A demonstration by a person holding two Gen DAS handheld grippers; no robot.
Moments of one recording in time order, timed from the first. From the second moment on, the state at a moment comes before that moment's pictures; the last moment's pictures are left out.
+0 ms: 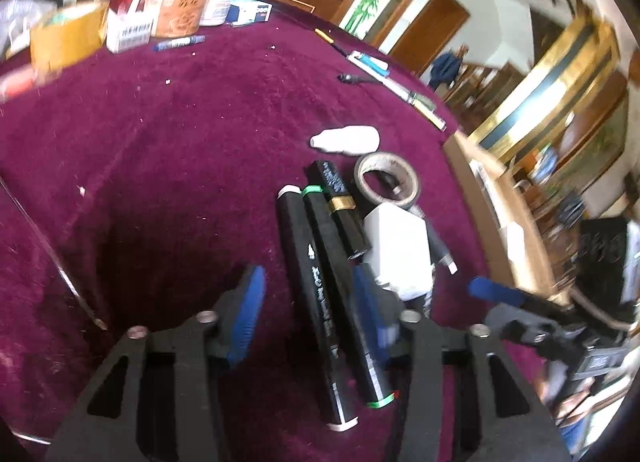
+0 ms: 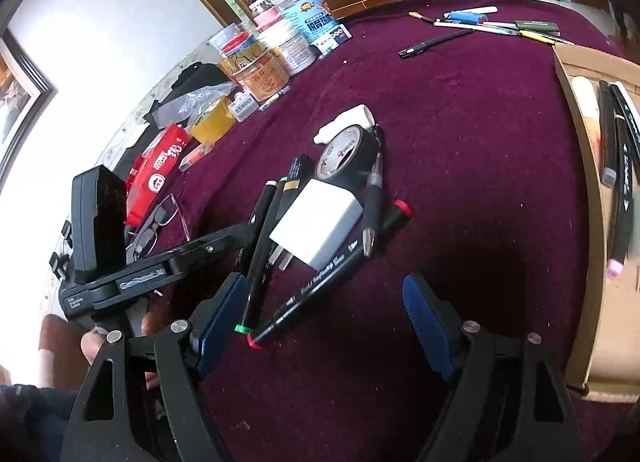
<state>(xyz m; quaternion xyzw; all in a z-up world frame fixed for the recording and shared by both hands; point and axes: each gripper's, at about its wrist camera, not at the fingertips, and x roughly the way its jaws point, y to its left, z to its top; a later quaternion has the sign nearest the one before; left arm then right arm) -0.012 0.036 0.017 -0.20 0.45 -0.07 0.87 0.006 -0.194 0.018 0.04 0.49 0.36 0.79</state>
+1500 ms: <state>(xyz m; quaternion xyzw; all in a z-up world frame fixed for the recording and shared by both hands) -0.015 0.019 0.016 -0.07 0.45 -0.04 0.89 0.003 -0.182 0.002 -0.05 0.49 0.20 0.84</state>
